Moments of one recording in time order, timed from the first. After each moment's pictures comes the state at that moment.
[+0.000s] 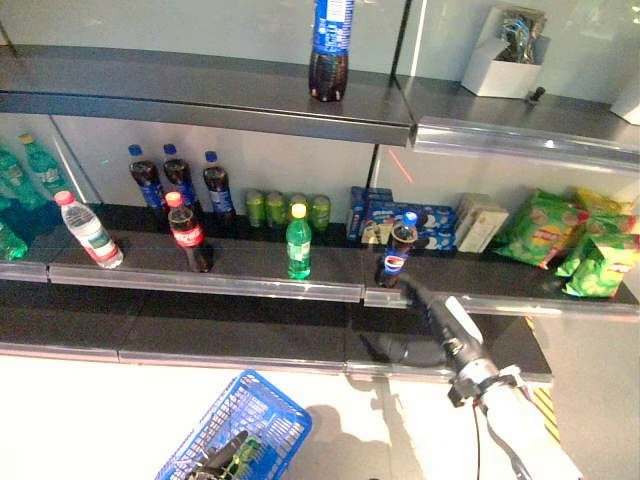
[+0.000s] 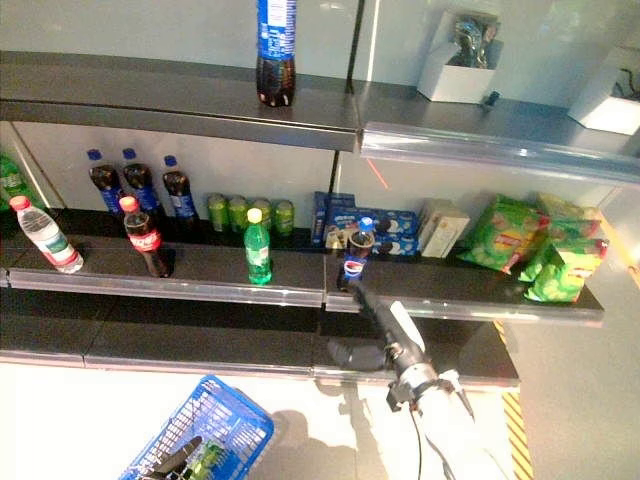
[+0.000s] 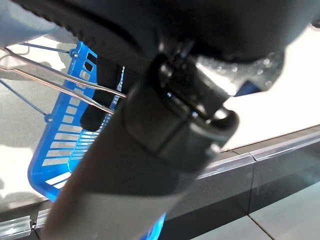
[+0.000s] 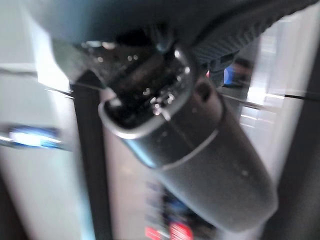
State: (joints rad) left arm 0.11 0.15 0.09 1.12 -0.98 -0.11 0.12; right arm 0.20 -0.52 0.12 -0.20 0.16 -0.19 -0.09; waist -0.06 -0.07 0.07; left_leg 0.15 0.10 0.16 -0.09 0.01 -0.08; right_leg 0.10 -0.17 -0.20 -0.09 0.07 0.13
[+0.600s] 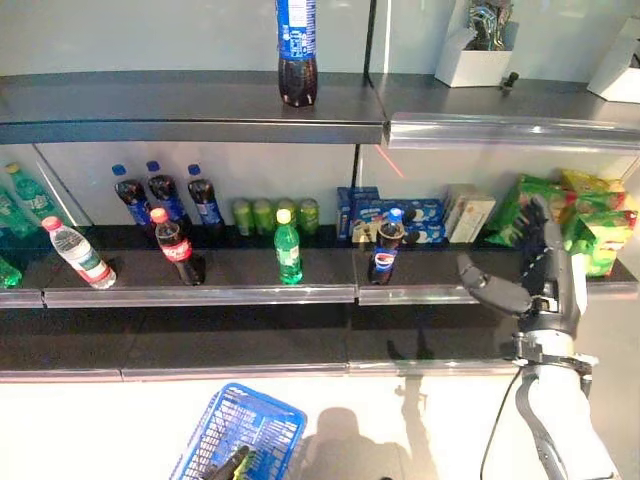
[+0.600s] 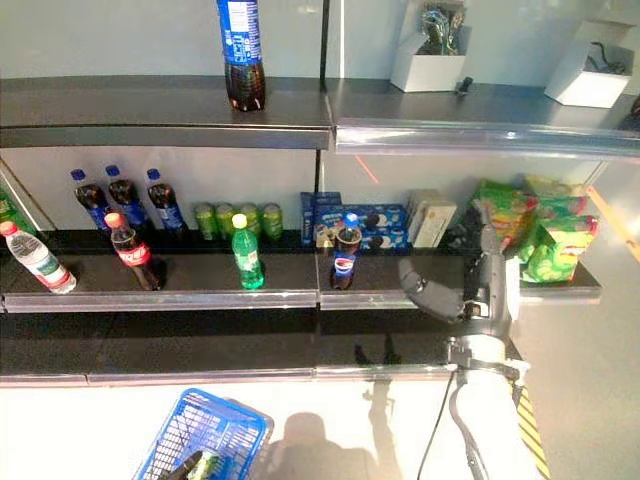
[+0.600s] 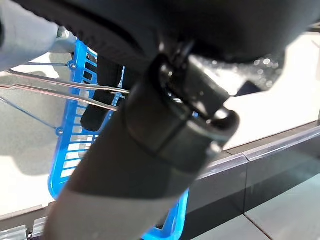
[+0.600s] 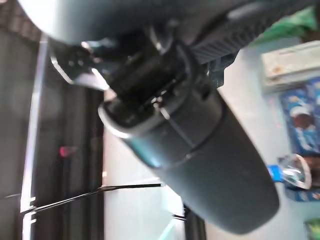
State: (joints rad) left arm 0.12 0.12 0.09 1.16 -0.94 -0.14 0.09; right arm 0.17 -0.51 0.05 -0.20 0.31 -0.21 -0.42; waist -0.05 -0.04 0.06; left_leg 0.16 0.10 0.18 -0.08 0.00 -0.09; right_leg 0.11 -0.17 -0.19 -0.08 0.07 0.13
